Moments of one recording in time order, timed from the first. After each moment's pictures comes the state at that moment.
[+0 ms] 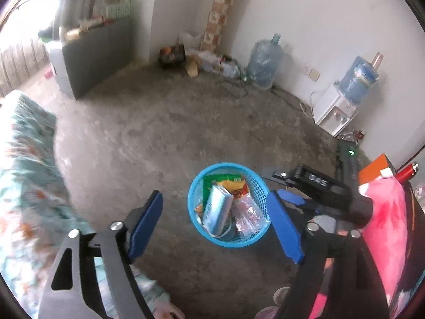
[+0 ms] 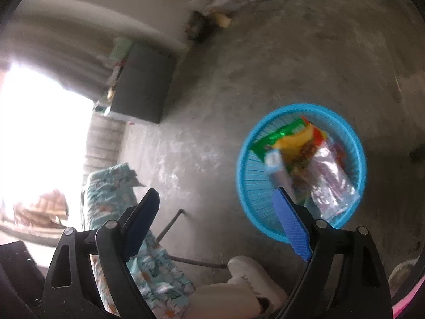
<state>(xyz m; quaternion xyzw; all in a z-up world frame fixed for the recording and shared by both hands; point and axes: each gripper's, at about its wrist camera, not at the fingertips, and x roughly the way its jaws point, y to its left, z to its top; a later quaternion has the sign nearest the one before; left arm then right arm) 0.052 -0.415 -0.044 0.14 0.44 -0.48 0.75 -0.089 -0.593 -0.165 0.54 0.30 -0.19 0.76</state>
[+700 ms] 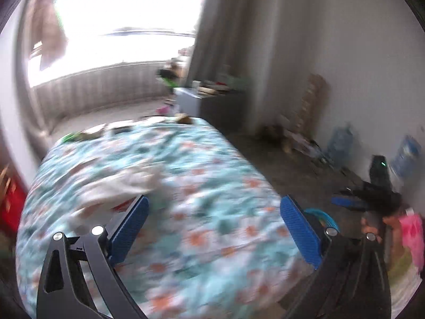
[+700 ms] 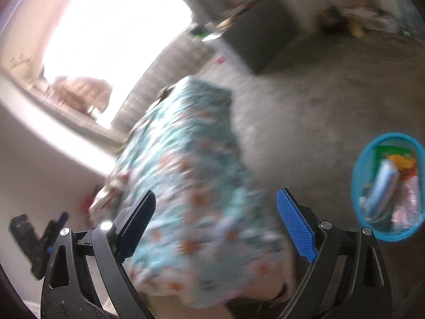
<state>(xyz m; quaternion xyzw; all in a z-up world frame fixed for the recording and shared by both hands) 0.063 -0.017 0.051 0.01 0.29 -0.27 0.92 0.007 -0.395 -0.053 0.37 0.35 0.07 0.86</state>
